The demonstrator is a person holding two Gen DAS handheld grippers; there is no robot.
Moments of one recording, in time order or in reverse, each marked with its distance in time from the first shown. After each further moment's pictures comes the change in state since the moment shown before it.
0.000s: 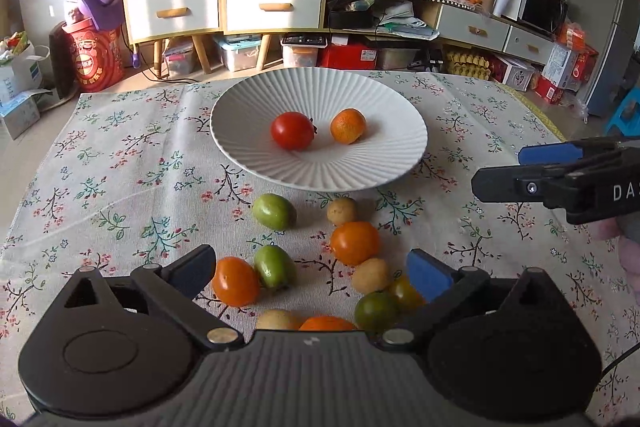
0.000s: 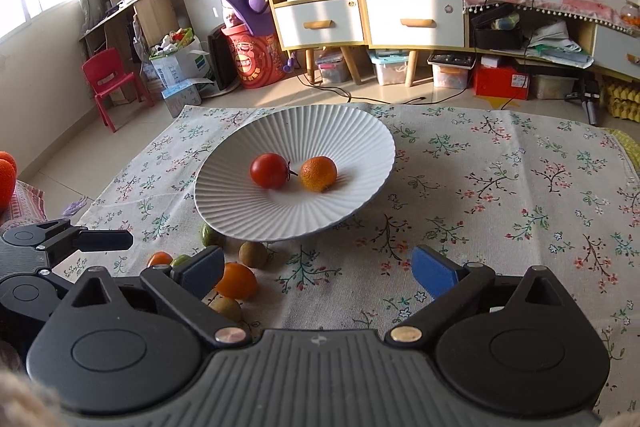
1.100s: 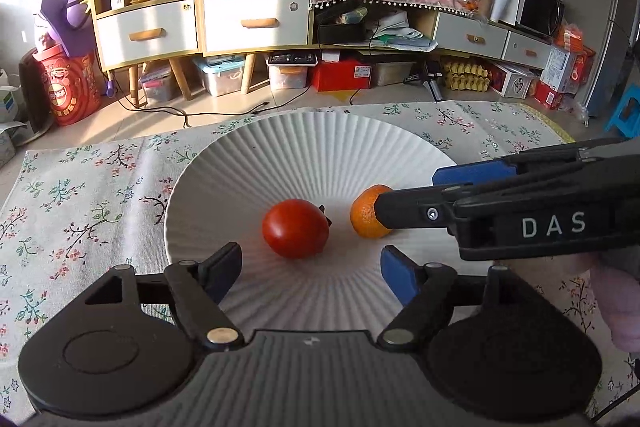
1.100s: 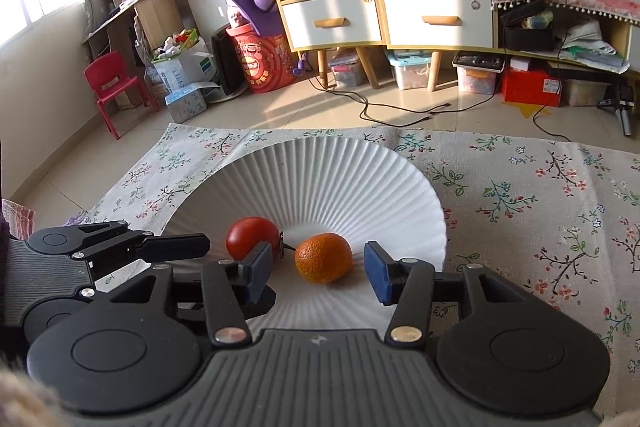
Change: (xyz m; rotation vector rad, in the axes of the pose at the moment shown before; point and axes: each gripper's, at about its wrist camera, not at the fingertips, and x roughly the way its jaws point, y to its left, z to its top) left arm 0.075 0.002 0.060 0.061 -0.050 -0.024; right arm 0.073 -0.005 0.045 0.004 -0.002 0.057
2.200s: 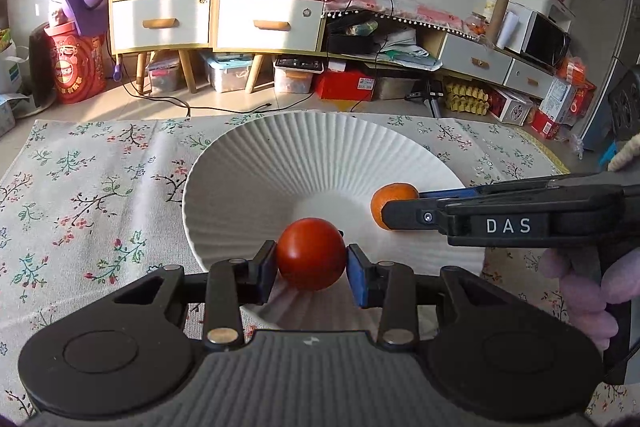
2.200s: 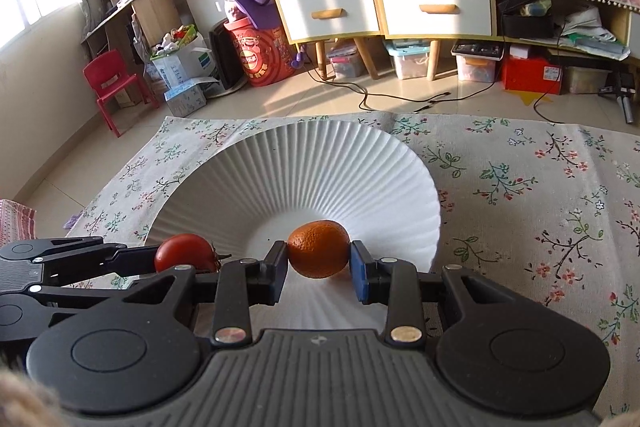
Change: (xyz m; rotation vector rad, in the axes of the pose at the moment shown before) left arm -0.006 0.011 -0.010 -0.100 -0.024 -0.041; right arm 0.008 -0.008 -0.009 0.016 0.015 0.013
